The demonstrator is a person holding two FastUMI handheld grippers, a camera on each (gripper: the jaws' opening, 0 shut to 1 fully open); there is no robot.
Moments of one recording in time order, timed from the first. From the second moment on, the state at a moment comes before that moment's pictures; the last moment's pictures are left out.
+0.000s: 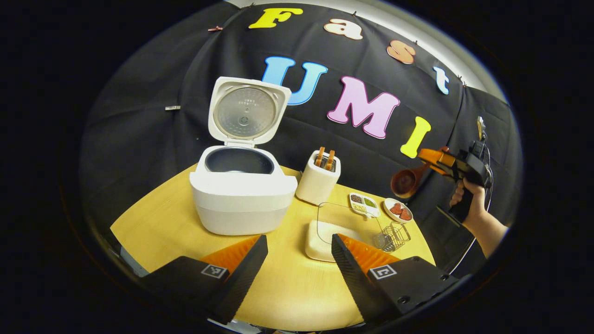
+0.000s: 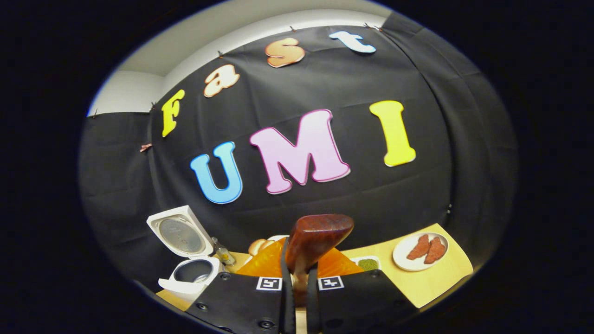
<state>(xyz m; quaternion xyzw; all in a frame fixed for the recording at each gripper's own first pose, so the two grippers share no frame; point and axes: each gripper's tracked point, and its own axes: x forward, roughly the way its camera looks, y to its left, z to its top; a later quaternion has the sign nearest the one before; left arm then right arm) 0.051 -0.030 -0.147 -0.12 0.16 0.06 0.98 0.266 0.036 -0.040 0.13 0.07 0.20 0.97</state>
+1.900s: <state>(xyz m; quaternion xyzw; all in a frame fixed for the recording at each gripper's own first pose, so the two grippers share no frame) 0.069 -0.030 -0.045 -0.10 0.05 0.20 0.97 0.225 -0.100 -0.219 0.16 0.22 0.10 0.96</state>
